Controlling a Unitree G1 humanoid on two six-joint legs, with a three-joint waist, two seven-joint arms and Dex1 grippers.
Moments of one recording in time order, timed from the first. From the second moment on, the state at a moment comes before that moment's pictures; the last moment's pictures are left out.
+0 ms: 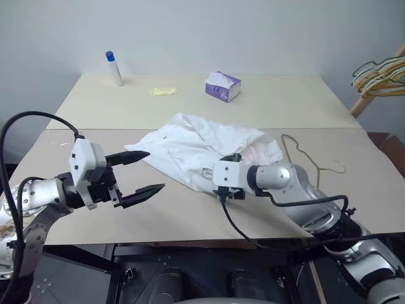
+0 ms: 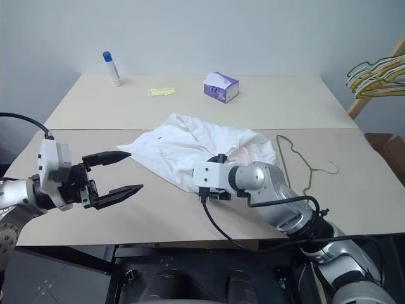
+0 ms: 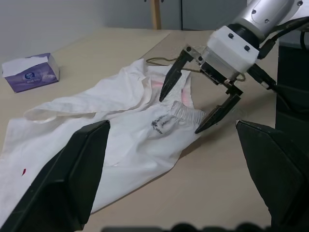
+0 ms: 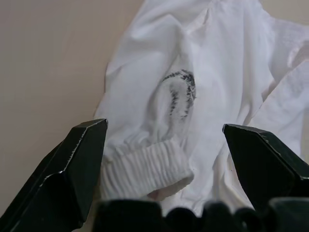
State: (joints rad) left arm -0.02 0.84 0.34 -0.53 -0.72 0.50 -0.94; right arm -0.65 -0.63 0.61 -0.33 -0.24 0.66 0.87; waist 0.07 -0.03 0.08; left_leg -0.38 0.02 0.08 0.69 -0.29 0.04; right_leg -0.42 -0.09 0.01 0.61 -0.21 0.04
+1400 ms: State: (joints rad) left arm -0.04 0.88 0.10 -0.30 -0.33 0.06 -1.10; right arm -0.33 -1.08 0.28 -0.24 -0.15 -0.17 1.12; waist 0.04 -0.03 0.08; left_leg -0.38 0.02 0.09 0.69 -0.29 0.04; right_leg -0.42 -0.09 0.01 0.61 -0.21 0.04
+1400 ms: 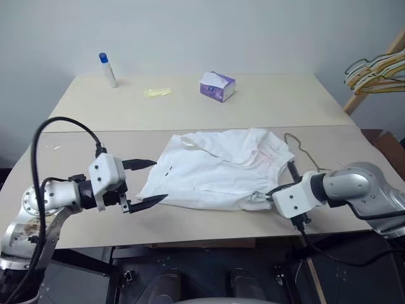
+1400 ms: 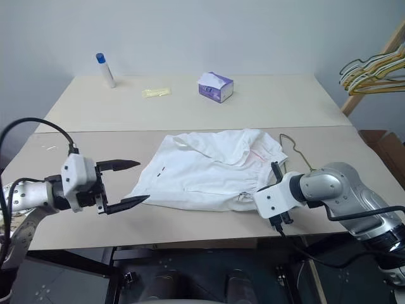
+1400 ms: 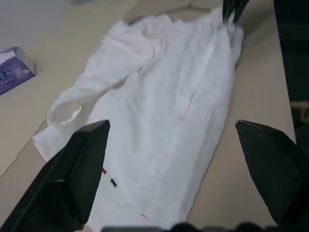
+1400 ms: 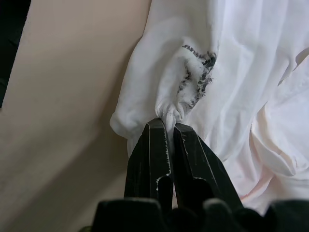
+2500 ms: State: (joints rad) left arm -0.44 0.79 -0.28 0.47 0.39 -0.66 -0.78; right arm -0.27 -1.05 0.22 -0.27 -0.18 -0.14 1.08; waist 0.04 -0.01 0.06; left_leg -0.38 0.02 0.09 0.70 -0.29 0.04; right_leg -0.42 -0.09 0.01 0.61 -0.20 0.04
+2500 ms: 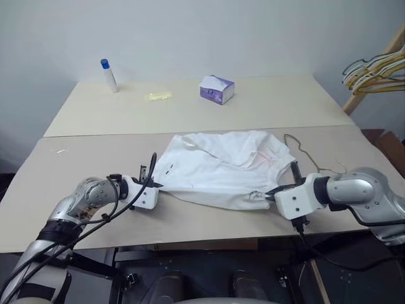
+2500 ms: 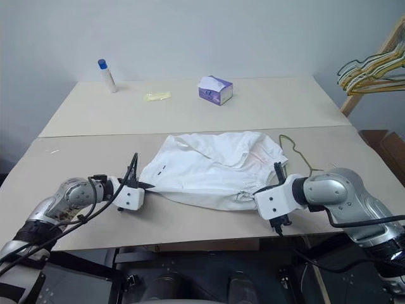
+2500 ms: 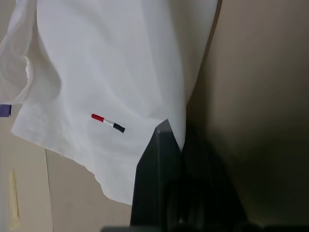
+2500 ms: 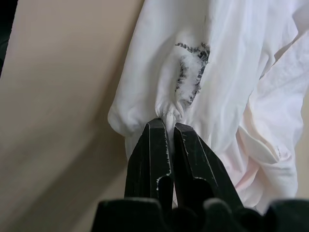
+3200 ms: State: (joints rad) left arm 0.30 1.15 0.14 -0.33 0.00 -0.37 -0.99; right arm -0.22 -1.04 0.25 -0.21 -0.11 -0.32 1.10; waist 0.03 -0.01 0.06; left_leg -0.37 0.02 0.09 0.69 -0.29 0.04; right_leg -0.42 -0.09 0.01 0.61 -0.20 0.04
